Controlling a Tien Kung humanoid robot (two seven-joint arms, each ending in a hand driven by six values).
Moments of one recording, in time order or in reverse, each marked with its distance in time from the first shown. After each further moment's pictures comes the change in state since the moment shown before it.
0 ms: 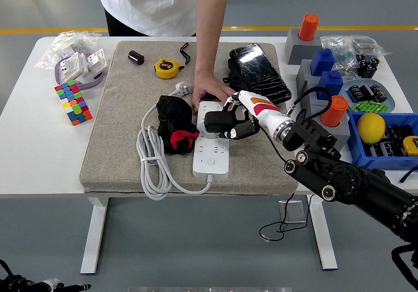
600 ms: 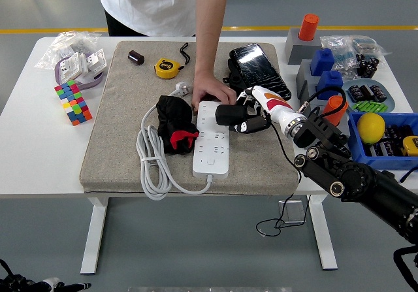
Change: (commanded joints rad) left arm -0.004 -0.002 0.011 0.002 -0.019 0.005 -0.008; right arm -0.033 -0.027 0.120 -0.017 -0.028 0.032 0.000
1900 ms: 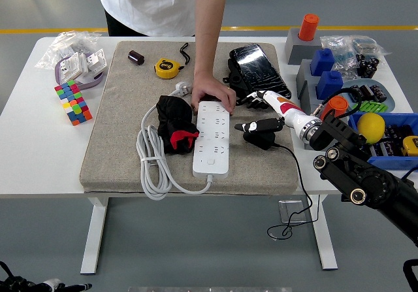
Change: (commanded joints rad) left arm 0.003 -0.003 0.014 0.002 -0.024 0.005 -0.010; right arm -0.099 -0.066 0.205 0.167 -0.140 0.177 -0.029
